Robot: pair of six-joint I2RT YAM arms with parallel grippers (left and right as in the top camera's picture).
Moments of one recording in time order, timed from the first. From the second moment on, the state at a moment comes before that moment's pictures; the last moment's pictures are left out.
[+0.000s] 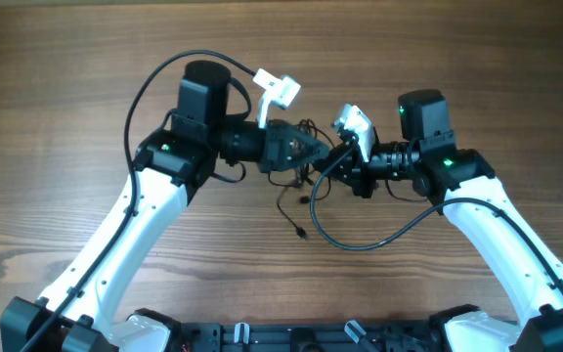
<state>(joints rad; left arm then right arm) -0.38 1.43 1.12 -0.28 1.17 -0.43 0.27 1.39 0.92 -0.41 -0.92 -0.38</state>
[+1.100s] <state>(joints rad) -0.21 1.43 1.12 -0.69 0.89 -0.26 0.15 1.40 0.92 -0.41 -1.18 -0.05</state>
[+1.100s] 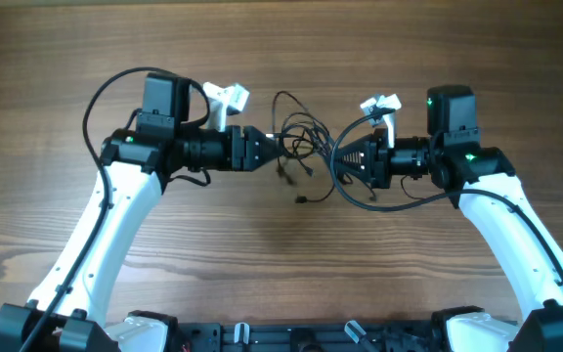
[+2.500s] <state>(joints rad) 0.08 1.34 1.12 -0.83 0.61 -0.30 0.19 1.40 0.93 -0.63 -0.64 0.47</state>
